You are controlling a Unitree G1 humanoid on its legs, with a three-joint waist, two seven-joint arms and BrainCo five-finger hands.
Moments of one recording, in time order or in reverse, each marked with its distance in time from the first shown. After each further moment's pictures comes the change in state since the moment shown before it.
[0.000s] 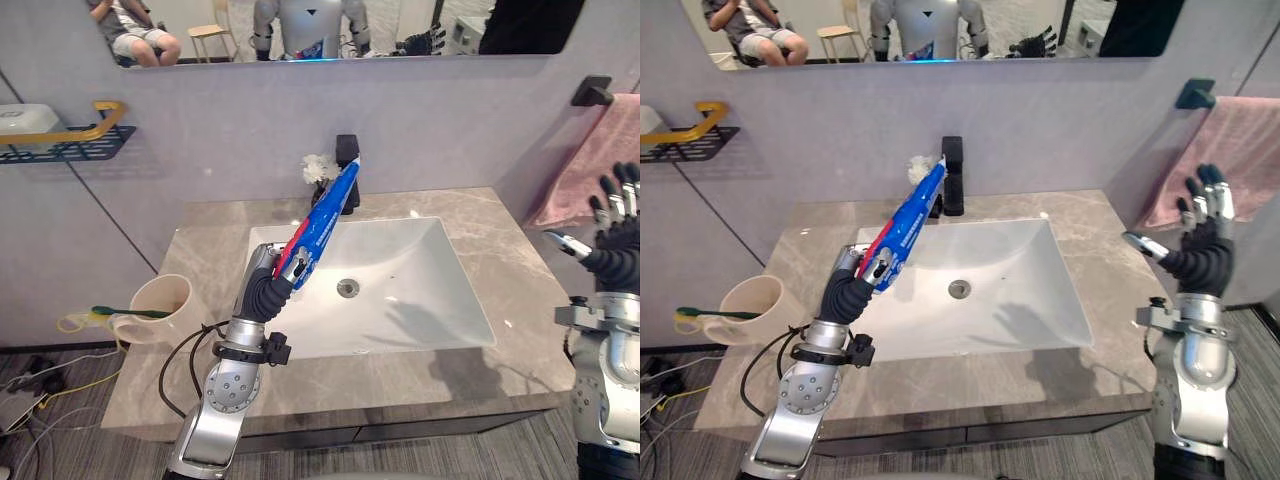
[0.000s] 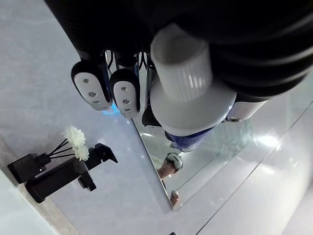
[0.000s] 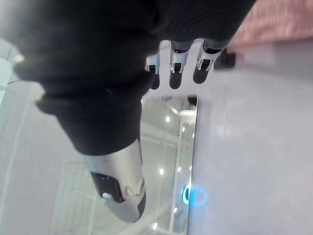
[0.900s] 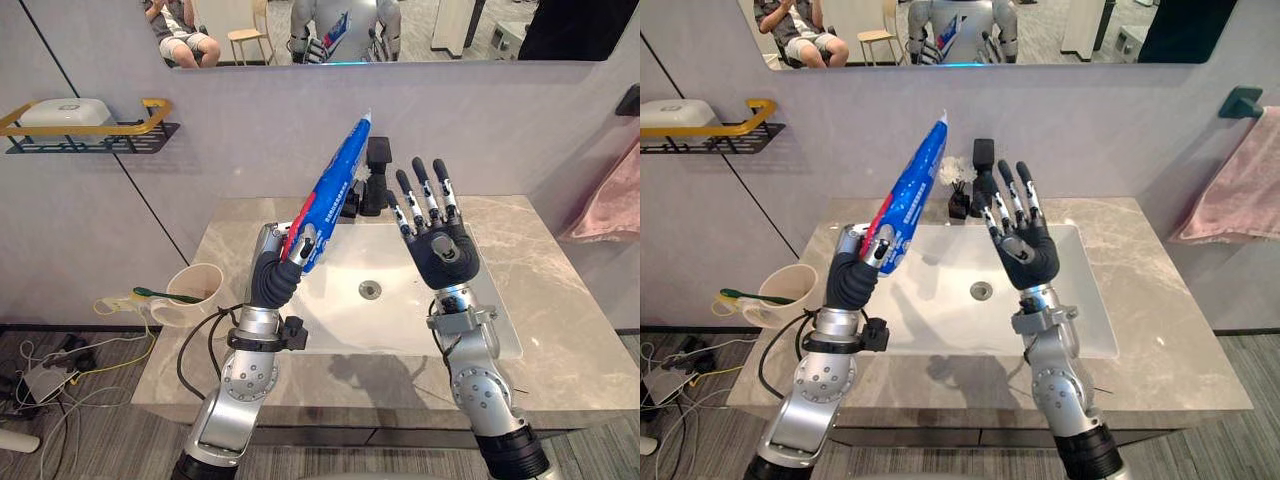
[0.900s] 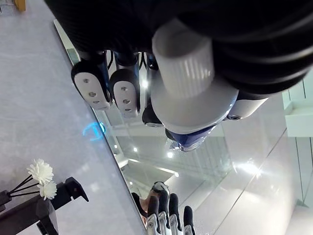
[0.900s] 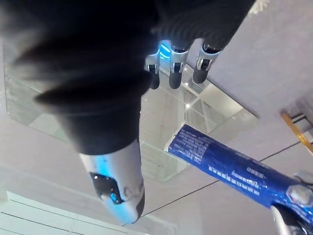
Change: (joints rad) left arm -0.065 -0.041 -0.118 0.006 0.001 0.026 0.145; right arm -0.042 0.229 0.530 -0.034 0.533 0.024 0.126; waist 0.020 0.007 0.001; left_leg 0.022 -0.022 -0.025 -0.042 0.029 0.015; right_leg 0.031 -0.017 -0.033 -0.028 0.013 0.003
